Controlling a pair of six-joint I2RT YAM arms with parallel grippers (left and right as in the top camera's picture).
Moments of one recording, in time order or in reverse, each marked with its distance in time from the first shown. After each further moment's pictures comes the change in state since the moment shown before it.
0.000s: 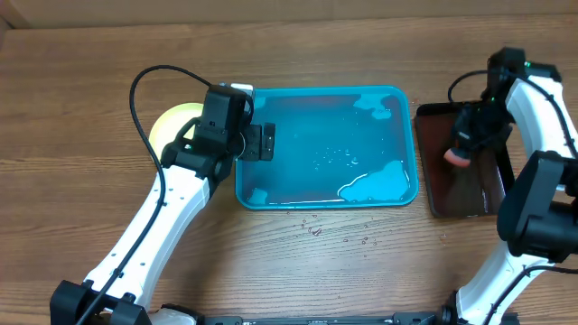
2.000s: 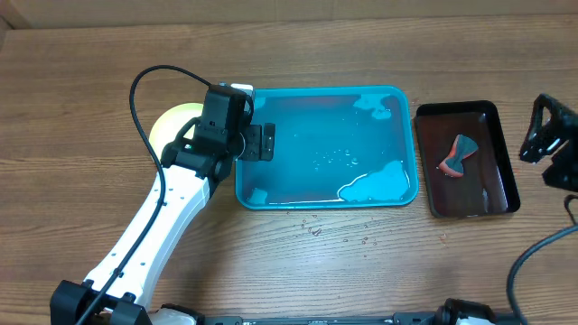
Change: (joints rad) left arm 0.000 0.000 0.000 -0.001 0.001 0.000; right arm 0.034 -1.089 0.069 0.110 -0.022 -0.211
